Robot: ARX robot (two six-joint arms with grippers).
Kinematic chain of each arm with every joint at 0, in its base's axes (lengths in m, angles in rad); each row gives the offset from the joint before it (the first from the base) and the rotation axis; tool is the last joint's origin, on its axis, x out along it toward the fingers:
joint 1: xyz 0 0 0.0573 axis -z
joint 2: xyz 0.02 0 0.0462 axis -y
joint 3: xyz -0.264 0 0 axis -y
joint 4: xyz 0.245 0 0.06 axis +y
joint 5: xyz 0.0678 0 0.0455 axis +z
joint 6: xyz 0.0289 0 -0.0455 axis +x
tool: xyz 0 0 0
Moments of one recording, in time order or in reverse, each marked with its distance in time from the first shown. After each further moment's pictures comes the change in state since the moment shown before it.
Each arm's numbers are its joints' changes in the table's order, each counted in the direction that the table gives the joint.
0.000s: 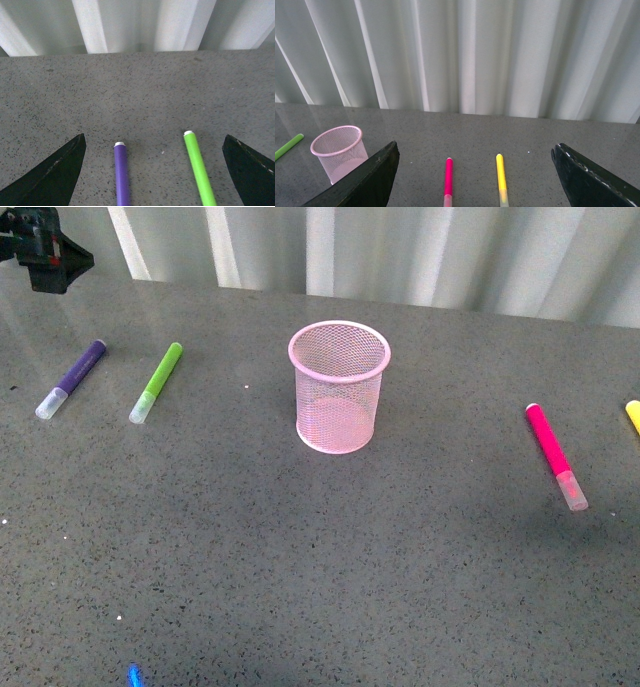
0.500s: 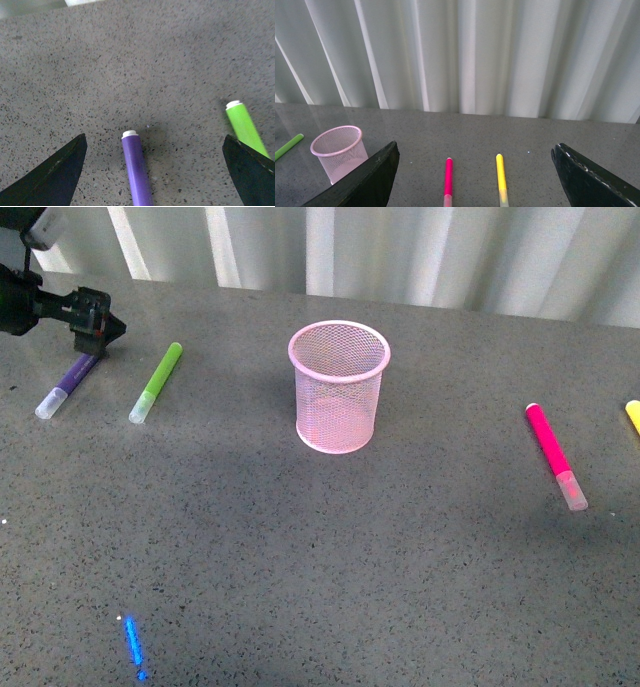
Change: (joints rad) left arm -0.010 -0.260 0.249 0.179 0.027 0.187; right arm 0.000 0.000 0.000 0.000 0.000 0.000
